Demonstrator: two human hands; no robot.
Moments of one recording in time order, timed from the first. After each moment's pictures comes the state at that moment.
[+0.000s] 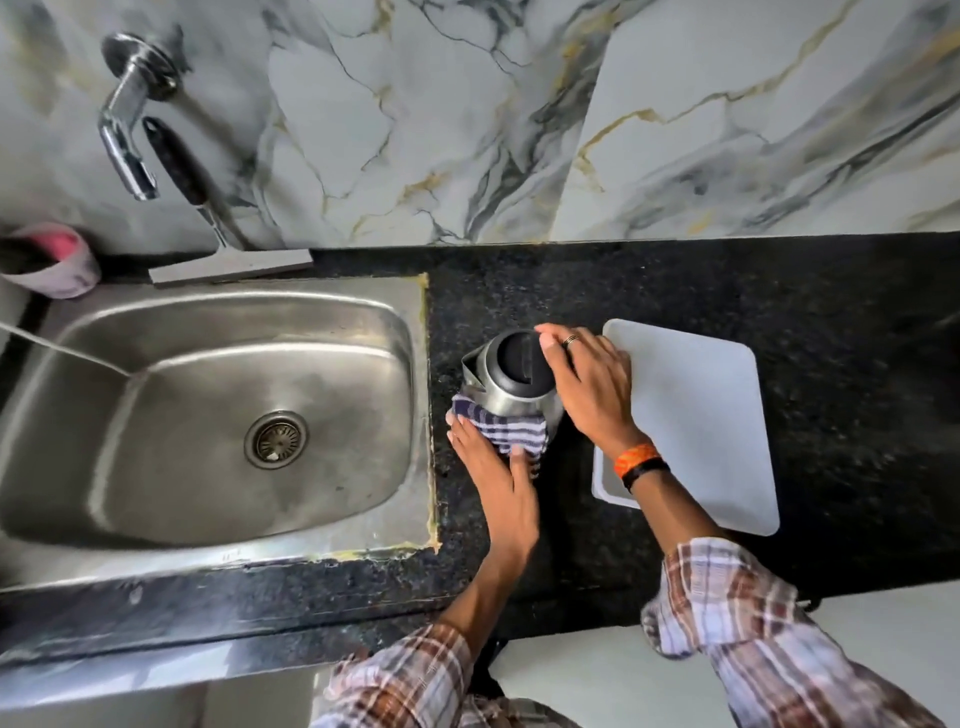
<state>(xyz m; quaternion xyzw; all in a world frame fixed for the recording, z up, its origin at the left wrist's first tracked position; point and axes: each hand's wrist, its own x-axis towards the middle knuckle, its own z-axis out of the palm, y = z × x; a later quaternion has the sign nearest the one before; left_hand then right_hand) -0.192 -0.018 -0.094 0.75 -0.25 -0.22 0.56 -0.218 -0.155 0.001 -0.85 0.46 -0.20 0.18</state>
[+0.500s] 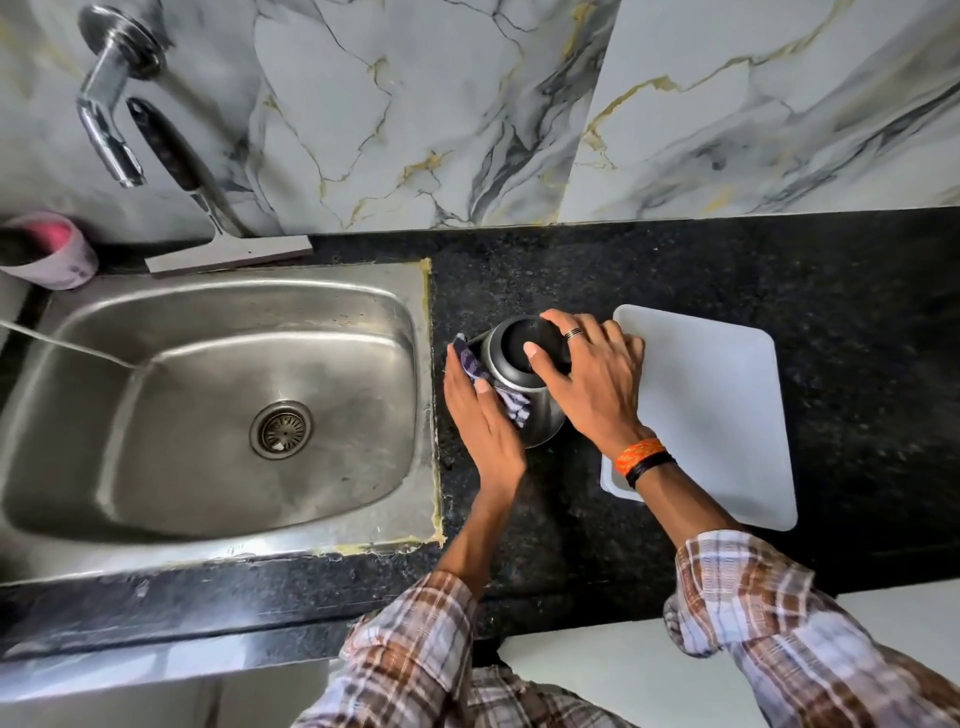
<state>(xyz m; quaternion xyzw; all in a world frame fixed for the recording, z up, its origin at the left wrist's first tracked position) -0.143 -0.059 -0.081 0.70 -0.21 -0.16 0.66 -0.214 -0.159 -0.019 -0.87 0.45 -0.16 0.06</state>
